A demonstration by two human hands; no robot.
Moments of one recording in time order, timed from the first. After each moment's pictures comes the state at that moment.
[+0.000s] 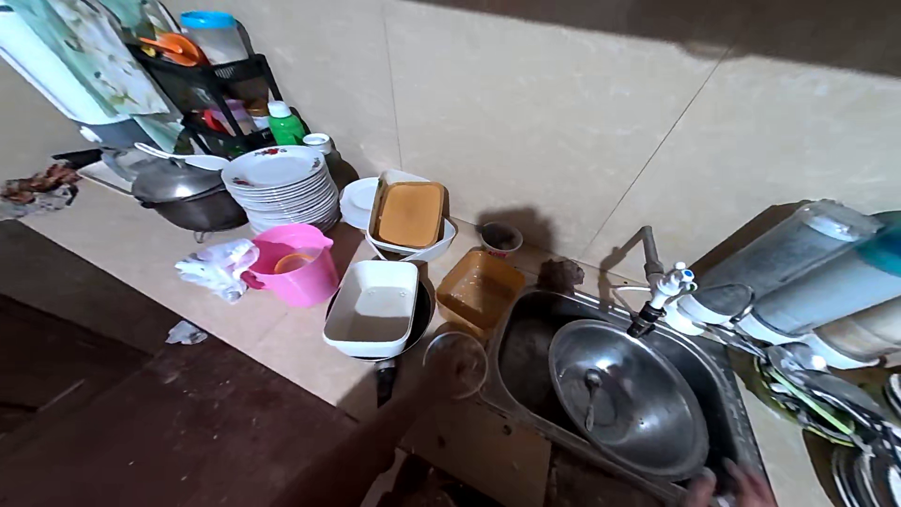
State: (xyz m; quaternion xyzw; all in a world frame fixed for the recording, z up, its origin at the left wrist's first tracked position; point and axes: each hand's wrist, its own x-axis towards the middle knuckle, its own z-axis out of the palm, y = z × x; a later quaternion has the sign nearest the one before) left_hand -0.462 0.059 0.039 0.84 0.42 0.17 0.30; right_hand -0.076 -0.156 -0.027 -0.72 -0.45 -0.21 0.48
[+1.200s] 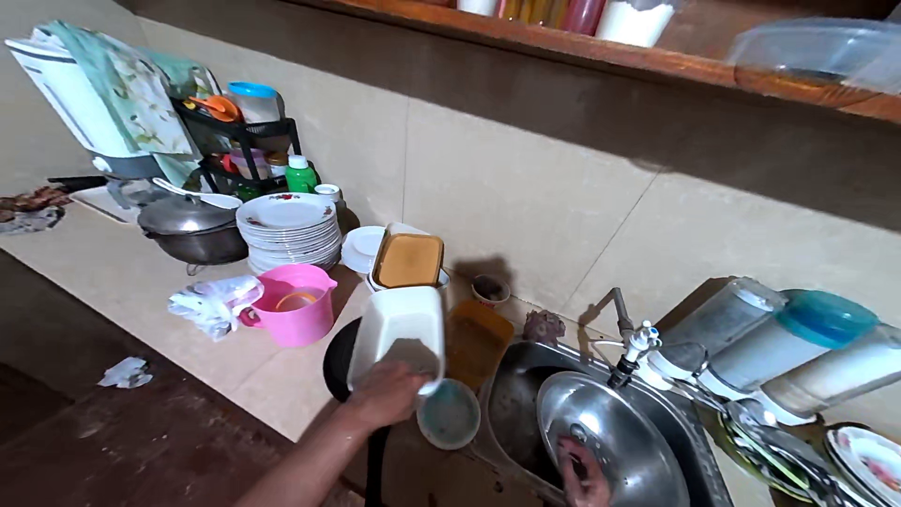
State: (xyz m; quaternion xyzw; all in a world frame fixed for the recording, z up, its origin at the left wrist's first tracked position) left_hand -0.529 0.054 0.162 0.87 0.47 -0.04 0.12; right_hand -0.198 -0.070 0.002 -0.60 -0.52 0.15 0.59
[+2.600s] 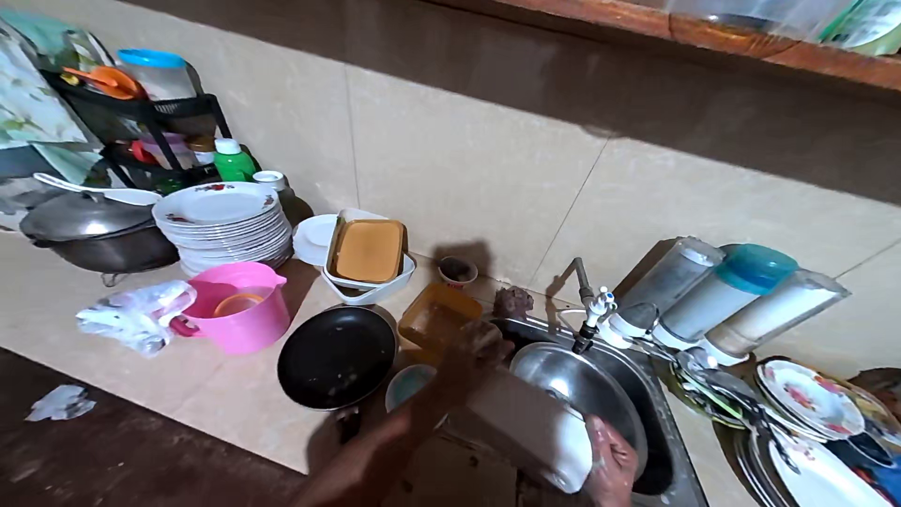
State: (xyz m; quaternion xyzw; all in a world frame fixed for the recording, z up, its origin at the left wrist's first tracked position) left_hand -0.382 0.040 0.156 0.80 0.30 0.45 0.26; right_hand -0.190 -0.094 0.077 -0.50 -0.43 0.10 0.74
